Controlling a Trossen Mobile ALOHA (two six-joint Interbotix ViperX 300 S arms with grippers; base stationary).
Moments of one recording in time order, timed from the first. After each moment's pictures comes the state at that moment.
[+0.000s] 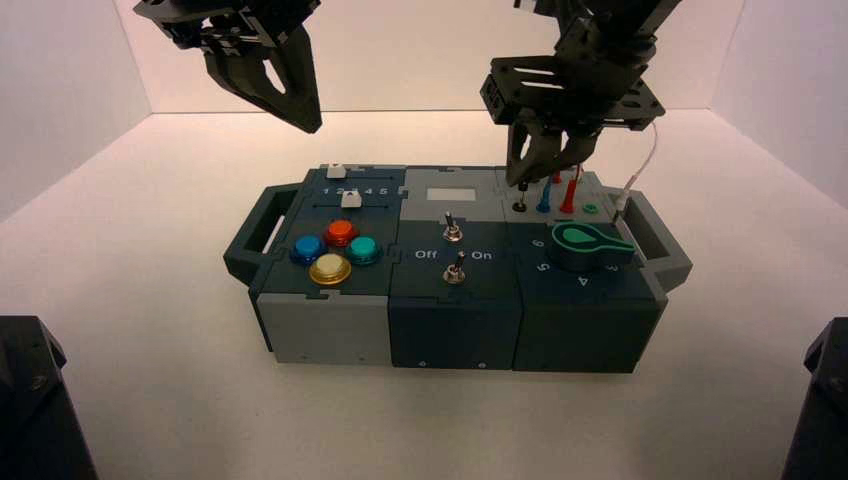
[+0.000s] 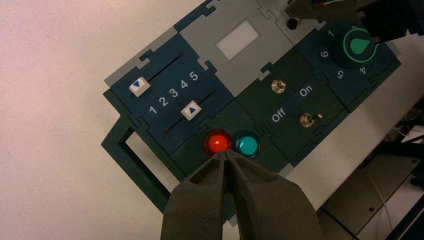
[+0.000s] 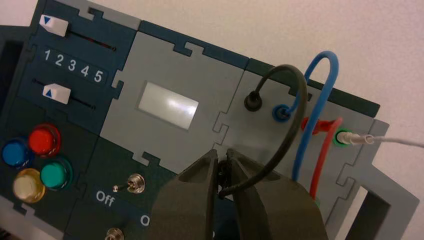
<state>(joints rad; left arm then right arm) -0.71 -0.47 0.96 -0.18 0.62 0.14 0.65 -0.11 0.93 0.06 0.29 0.29</state>
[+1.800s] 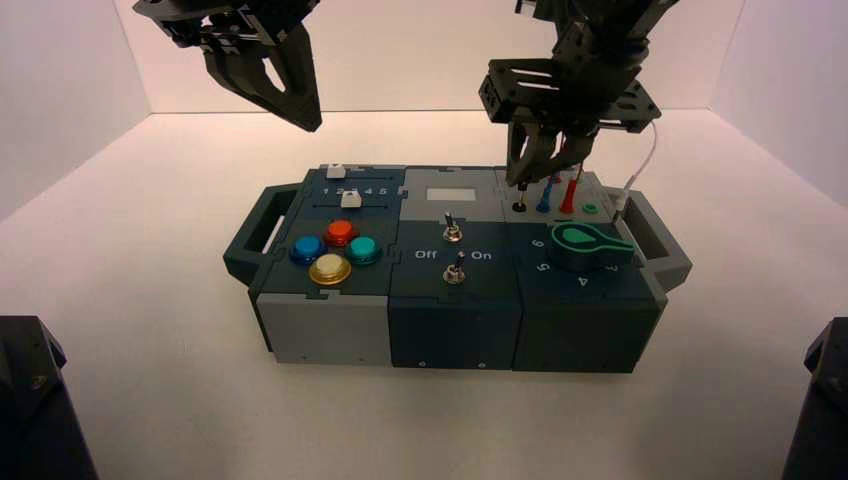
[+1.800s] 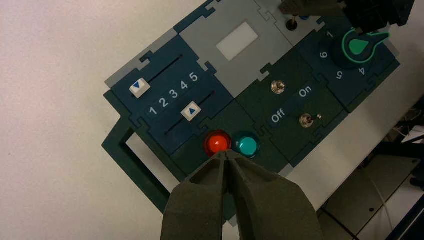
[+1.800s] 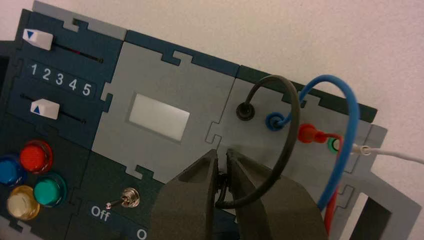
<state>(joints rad) -0.71 -0.48 0.96 -0.18 0.62 0.14 0.63 -0.07 0.91 0.09 0.30 0.29</state>
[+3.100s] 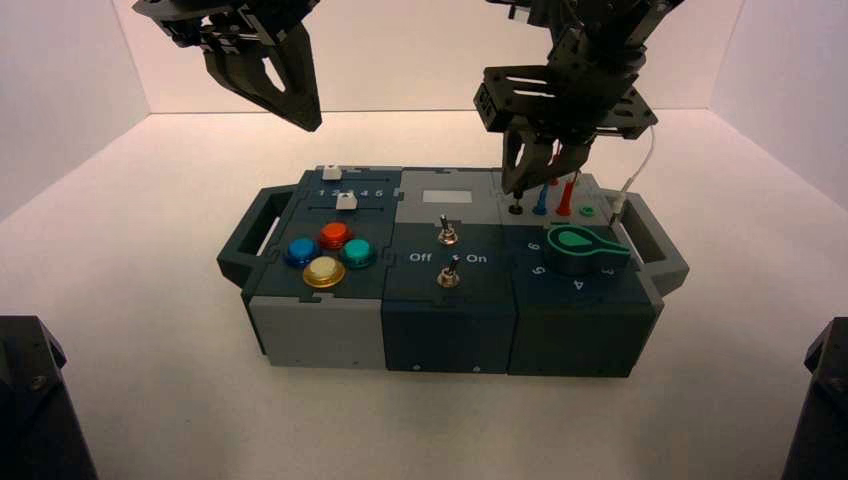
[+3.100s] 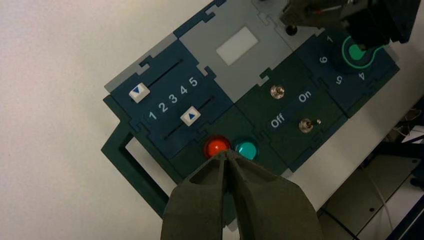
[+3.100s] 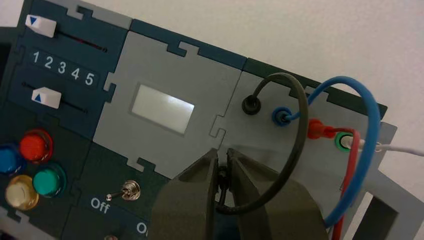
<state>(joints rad) -0.71 -0.48 0.96 -0.18 0.62 0.14 0.67 -0.08 0.93 0.10 0.29 0.29</state>
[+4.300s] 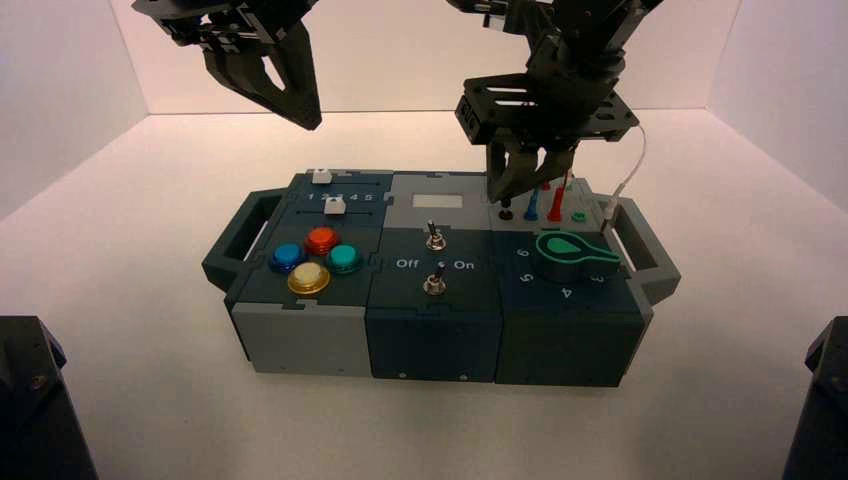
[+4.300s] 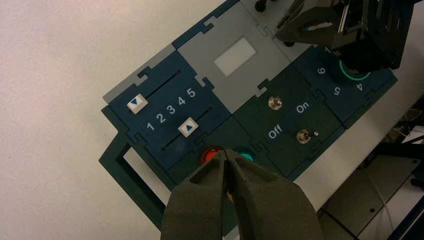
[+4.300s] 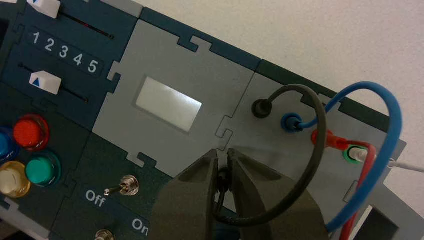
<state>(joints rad) -0.71 -0.48 0.96 -0.18 0.62 0.14 0.73 -0.04 0.90 0.07 0.31 0.29</state>
